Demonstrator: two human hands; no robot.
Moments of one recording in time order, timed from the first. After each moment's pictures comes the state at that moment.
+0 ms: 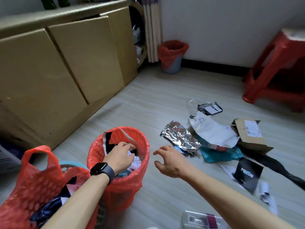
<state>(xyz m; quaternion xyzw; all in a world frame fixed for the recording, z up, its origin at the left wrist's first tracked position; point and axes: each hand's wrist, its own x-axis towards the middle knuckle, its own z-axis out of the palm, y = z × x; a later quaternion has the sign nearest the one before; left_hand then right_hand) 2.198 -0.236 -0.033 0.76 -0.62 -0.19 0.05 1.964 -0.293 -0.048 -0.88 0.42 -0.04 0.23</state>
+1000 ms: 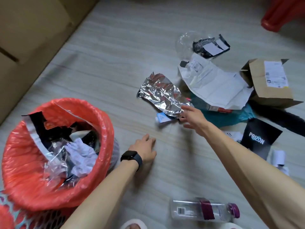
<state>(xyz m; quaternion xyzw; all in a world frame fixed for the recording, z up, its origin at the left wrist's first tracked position) 2.060 -0.350 -0.269 0.68 -0.62 -0.35 -0.17 1.858 -0.471 -0.235 -0.37 0.68 -0.19 0.60</state>
